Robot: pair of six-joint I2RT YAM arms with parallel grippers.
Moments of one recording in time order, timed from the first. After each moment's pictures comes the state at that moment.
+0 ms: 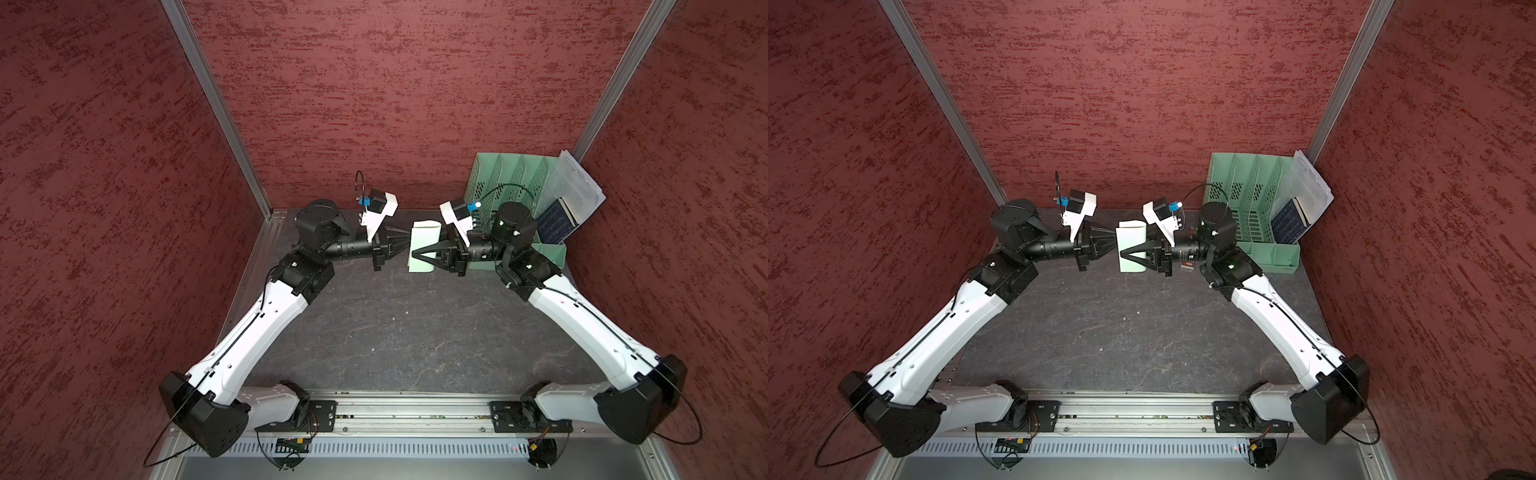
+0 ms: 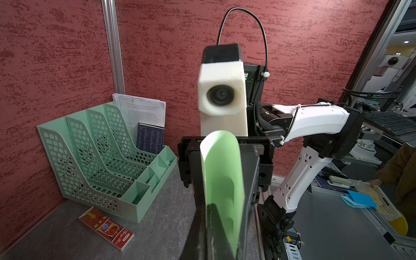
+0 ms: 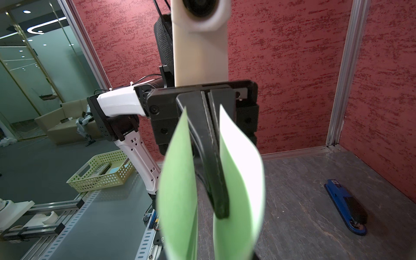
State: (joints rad) left arm -0.52 1.25 1.33 -0.08 0.89 -0.11; right arm 0.52 1.32 1.30 0.03 -1.10 0.17
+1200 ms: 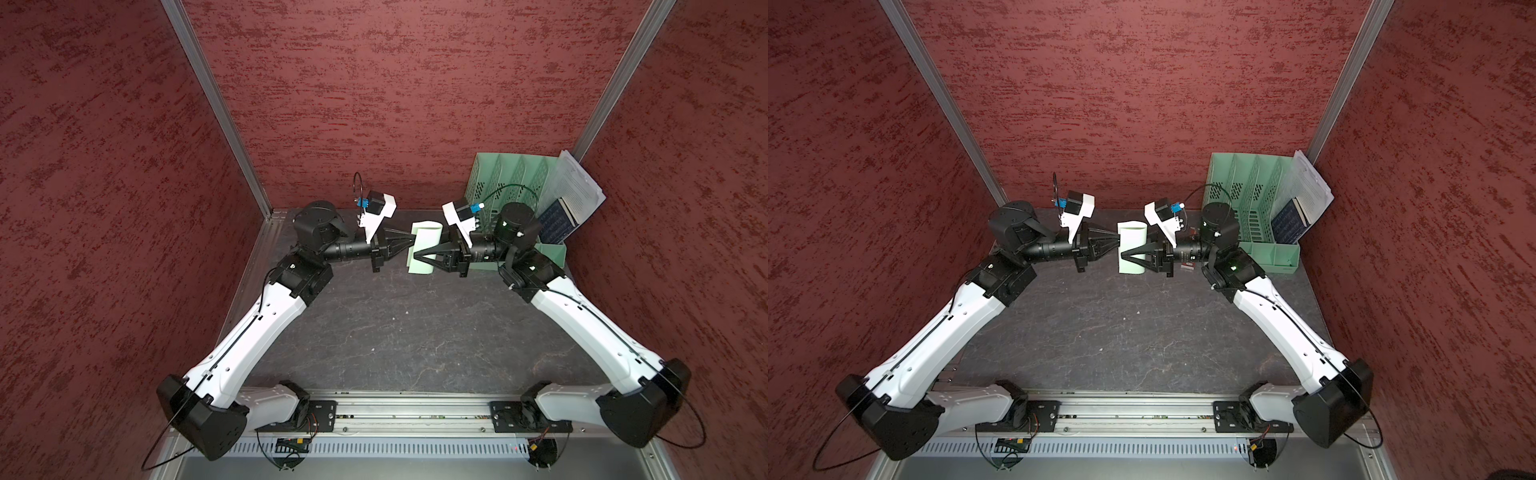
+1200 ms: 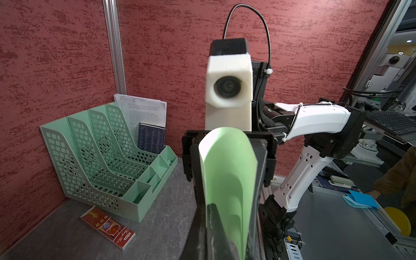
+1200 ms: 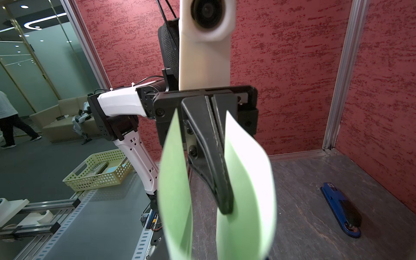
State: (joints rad) left arm -0.51 1.23 1.32 -0.08 0.89 -0.11; right arm 0.52 1.30 1.30 0.02 -1.09 0.16
